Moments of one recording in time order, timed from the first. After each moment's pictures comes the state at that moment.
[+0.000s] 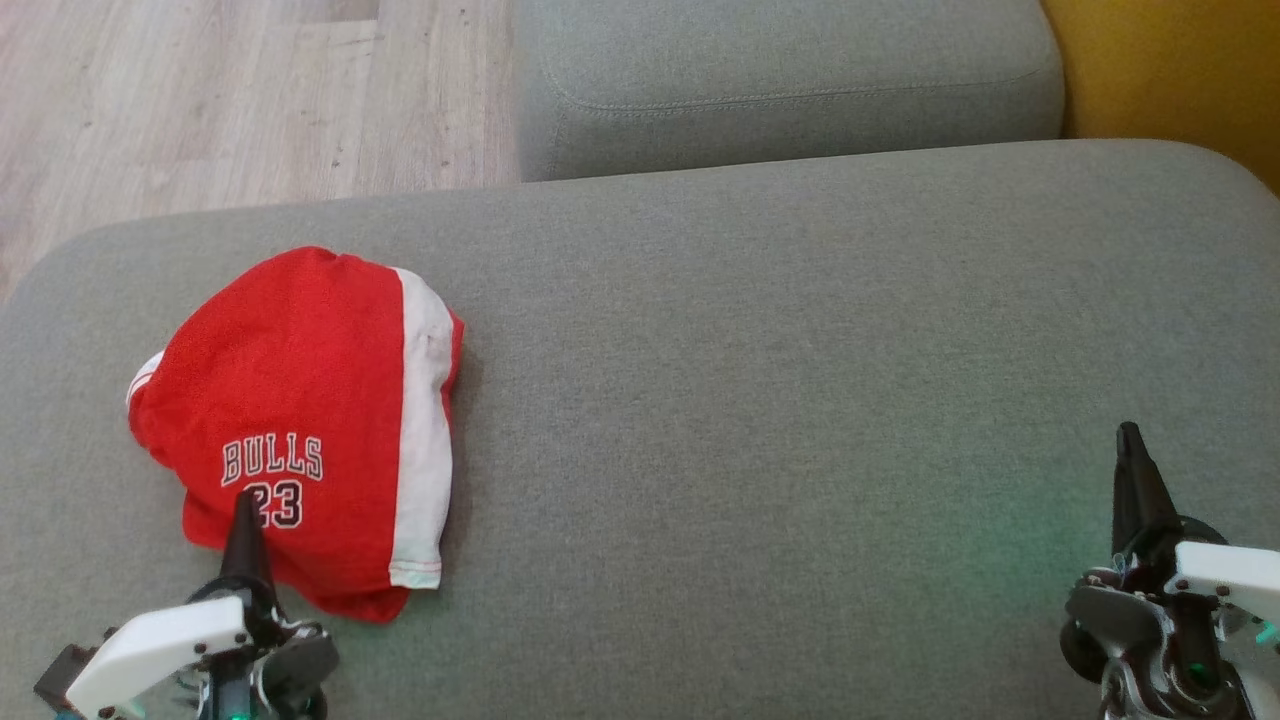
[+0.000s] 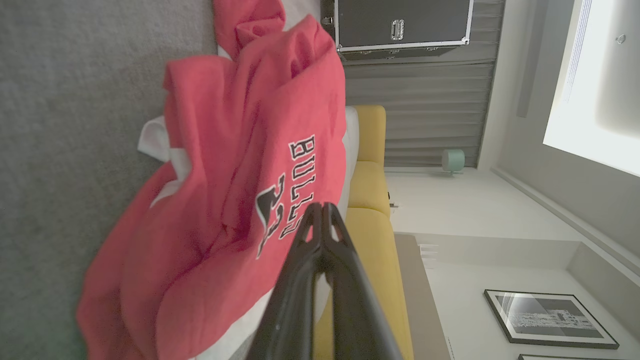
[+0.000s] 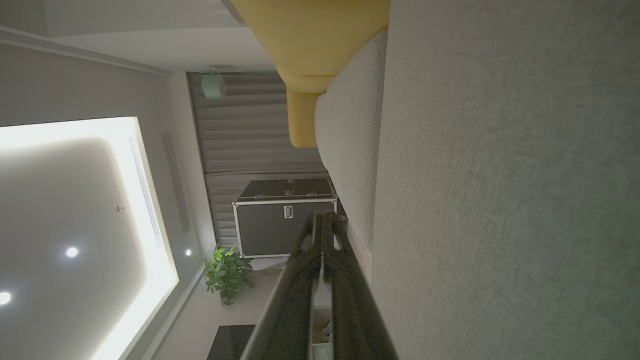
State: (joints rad) left arm -0.06 0.05 0.08 0.28 -1.60 -0.12 0.11; right arm -0.06 -0.04 -0.13 0.28 1.60 0.13 0.11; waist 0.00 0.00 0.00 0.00
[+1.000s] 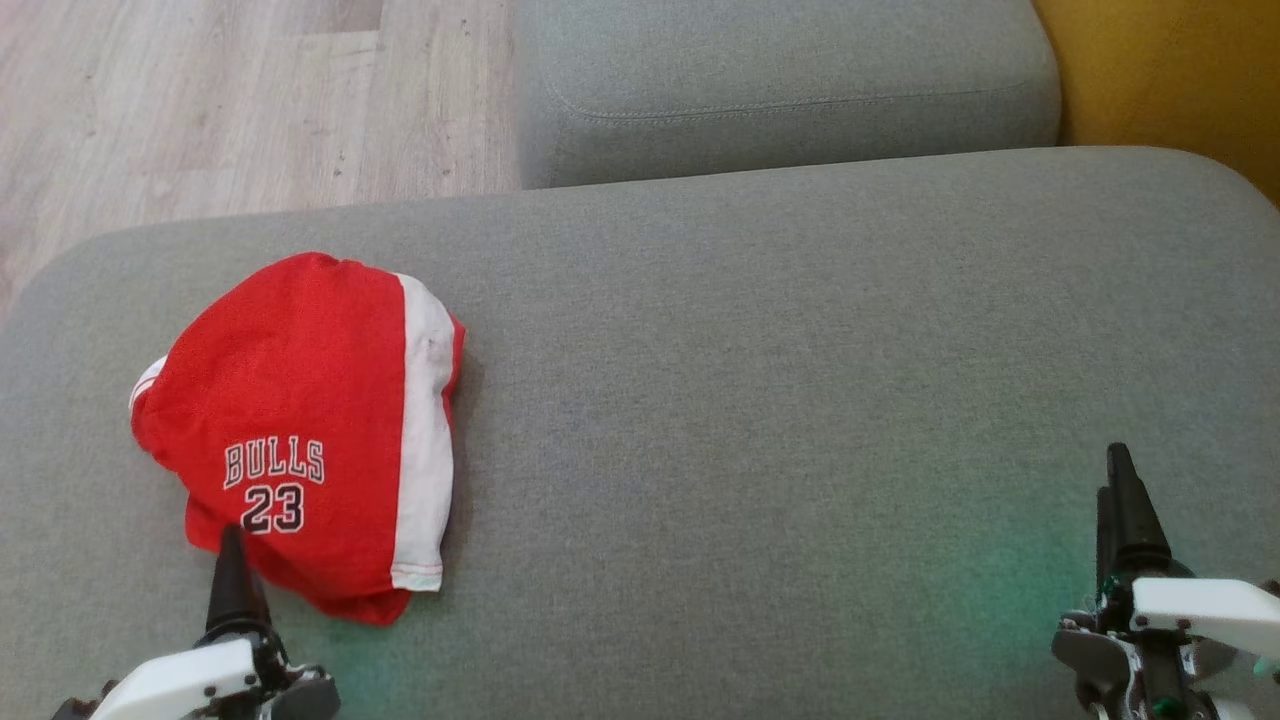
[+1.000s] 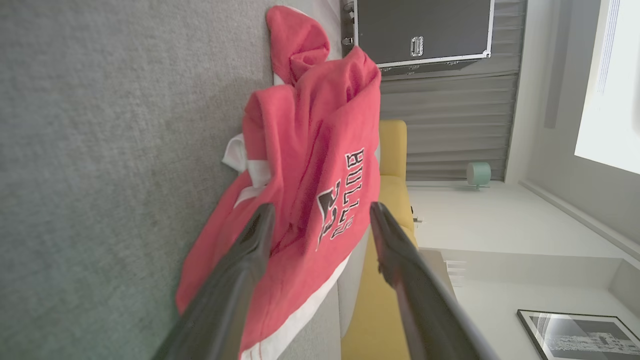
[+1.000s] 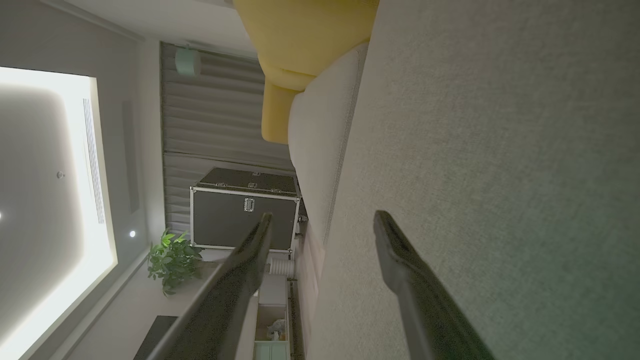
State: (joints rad) left arm 0.00 0.04 0.07 0.30 -1.56 -0.12 0.04; right arm 0.00 -0.04 -0.10 0.30 1.42 0.13 0.04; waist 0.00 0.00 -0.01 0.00
